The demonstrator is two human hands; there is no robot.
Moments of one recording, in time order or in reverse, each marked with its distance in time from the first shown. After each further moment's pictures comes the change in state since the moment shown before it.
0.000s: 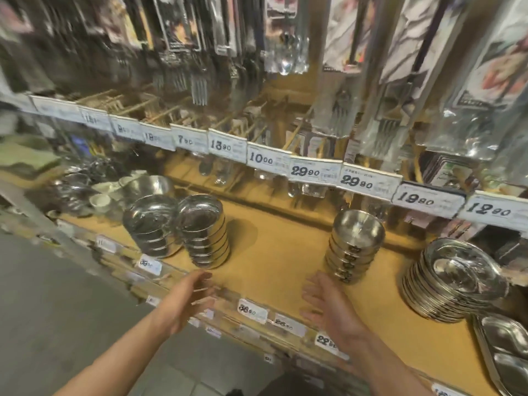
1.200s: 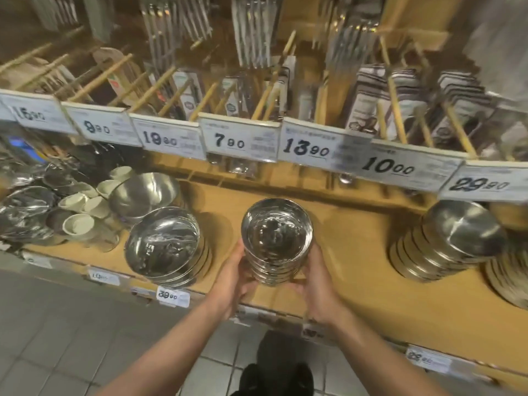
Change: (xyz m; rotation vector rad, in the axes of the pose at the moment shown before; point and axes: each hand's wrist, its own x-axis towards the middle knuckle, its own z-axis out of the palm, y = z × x) left_hand 0.149 0.052 -0.031 0.102 -0.398 0.059; right_hand 0.147 0.002 0.186 0.136 0.132 -0.095
